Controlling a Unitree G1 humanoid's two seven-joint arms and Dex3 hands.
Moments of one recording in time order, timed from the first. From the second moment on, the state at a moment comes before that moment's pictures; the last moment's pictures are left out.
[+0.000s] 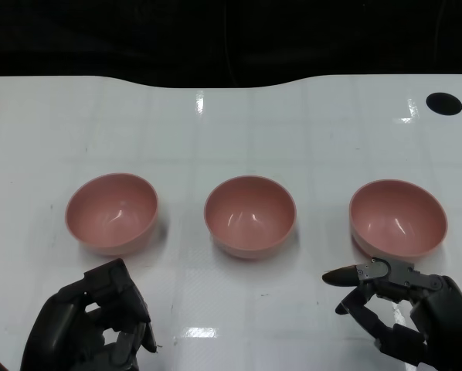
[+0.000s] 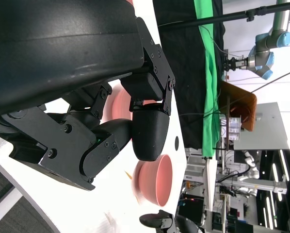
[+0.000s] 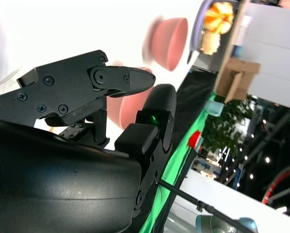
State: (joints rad) left arm 0.24 0.05 0.04 0.06 -0.28 -0.33 -0.43; right arm 0.12 -0.09 0.04 0.23 -0.07 -0.69 0.19
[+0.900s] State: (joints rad) left arm 0.26 0.05 0.04 0.05 -0.28 -0.35 -0.43; right arm 0.11 -0.20 -0.01 0.01 -0.62 -0.52 -0.17
